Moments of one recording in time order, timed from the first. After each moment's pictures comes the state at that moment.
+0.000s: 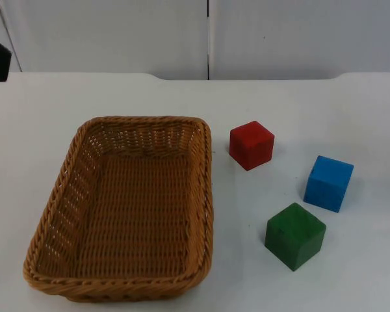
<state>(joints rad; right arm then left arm) 0.22 1.36 -1.13 0.16 0.77 -0.22 -0.01 0.91 -0.73 -0.59 0.80 0.59</state>
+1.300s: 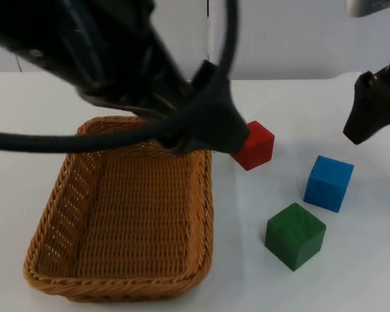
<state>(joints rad) 0.33 1.72 -1.23 0.15 0.84 -0.45 -0.65 1.38 -0.92 -0.51 0.53 0.62</state>
